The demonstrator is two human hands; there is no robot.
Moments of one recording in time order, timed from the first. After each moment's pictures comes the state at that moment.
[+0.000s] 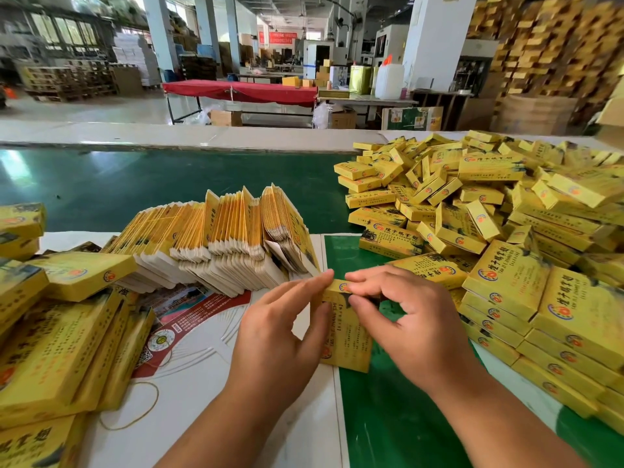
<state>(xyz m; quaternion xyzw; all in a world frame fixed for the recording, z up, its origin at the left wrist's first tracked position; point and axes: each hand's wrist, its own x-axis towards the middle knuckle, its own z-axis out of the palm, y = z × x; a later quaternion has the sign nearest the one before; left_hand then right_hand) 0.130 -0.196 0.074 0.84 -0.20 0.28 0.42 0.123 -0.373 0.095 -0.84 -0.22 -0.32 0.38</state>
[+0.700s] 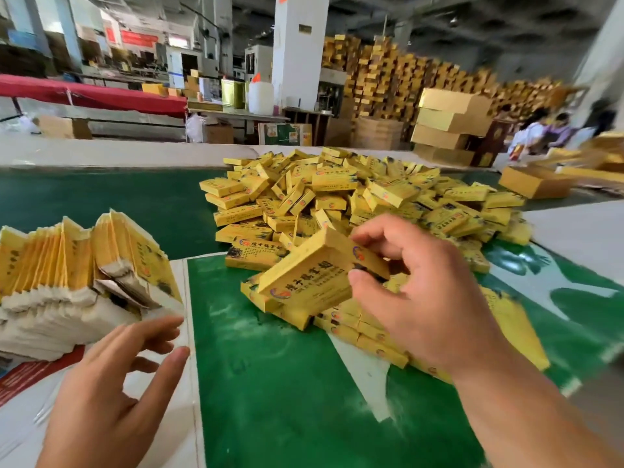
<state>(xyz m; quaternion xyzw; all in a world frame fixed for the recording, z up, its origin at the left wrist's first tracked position) 0.140 -0.193 0.059 0.80 -0.28 0.25 0.46 0.033 -0.454 0.188 -0.89 -0.07 -0.34 0.29</state>
